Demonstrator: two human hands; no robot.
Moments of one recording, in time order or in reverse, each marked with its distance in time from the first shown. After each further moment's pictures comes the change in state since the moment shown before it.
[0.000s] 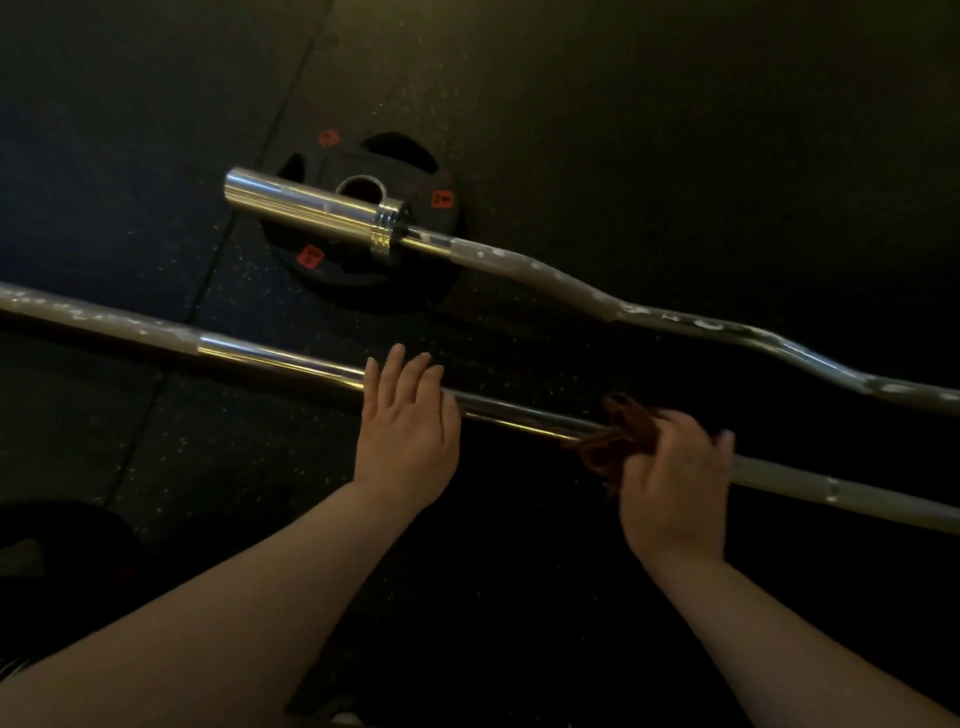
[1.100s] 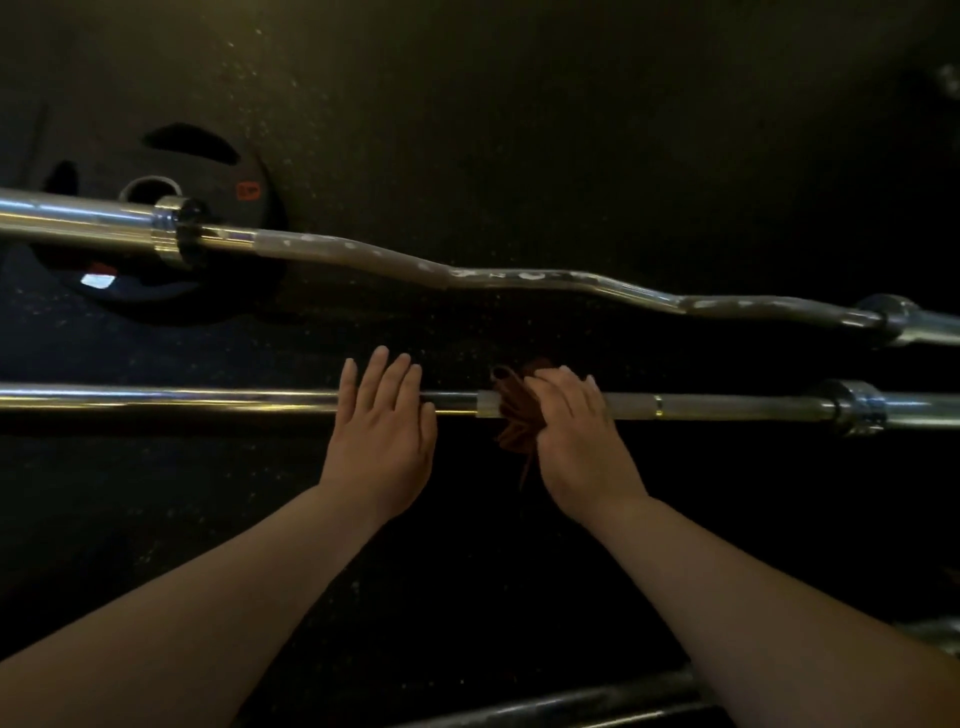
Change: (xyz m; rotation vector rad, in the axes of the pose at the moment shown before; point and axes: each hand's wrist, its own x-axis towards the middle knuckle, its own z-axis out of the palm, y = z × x) left_hand 0.007 0.109 0.035 0.080 -0.205 0.242; right_hand 0.002 0.082 -0.028 0.022 -0.160 -0.248
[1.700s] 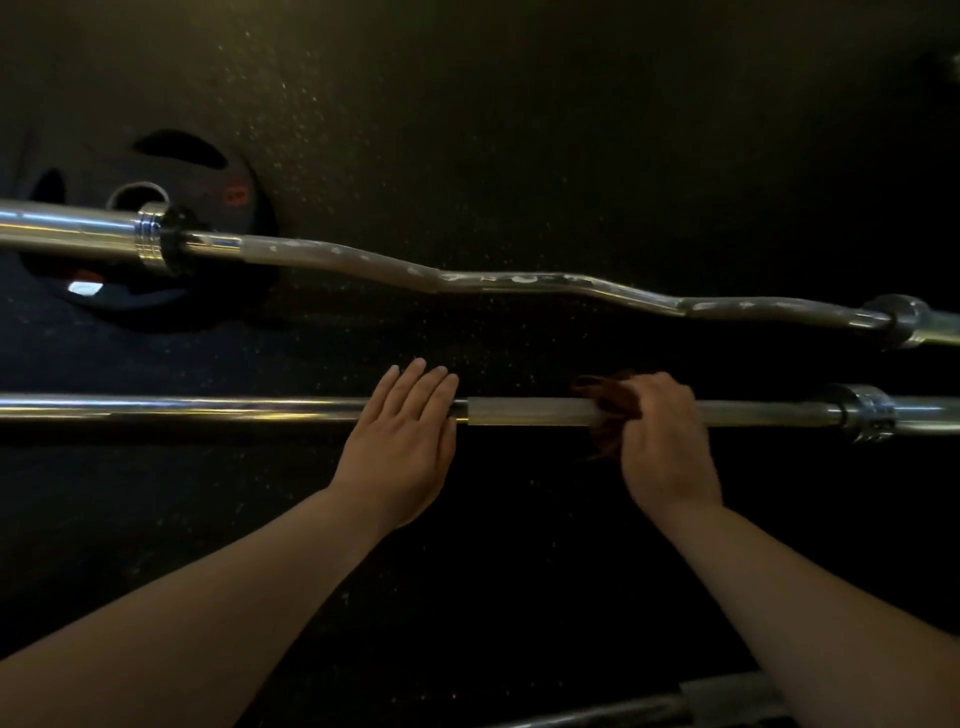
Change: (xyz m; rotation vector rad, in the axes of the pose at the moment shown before) left_hand 0.013 0.020 0.005 -0.028 -0.035 0.162; right_hand -0.007 0.071 -0.027 0.081 0.212 0.334
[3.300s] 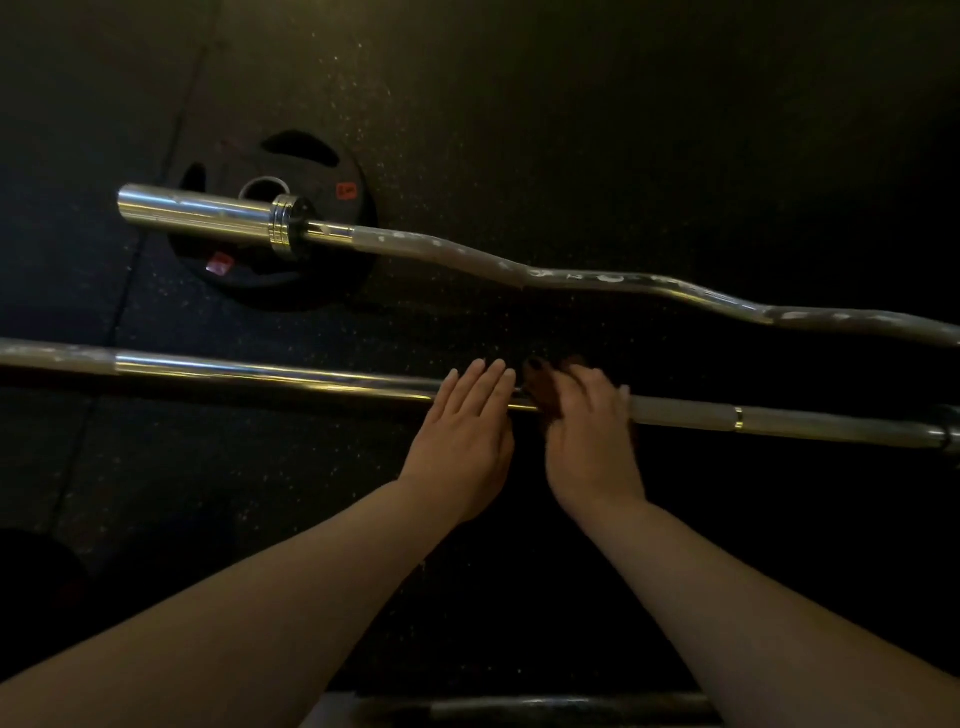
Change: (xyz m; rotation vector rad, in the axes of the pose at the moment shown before) left_hand -0.026 -0.002 -0.024 -0.054 -0.167 -0.126; right_hand -0.039 -0.136 0.054 -0.023 -0.104 -0.147
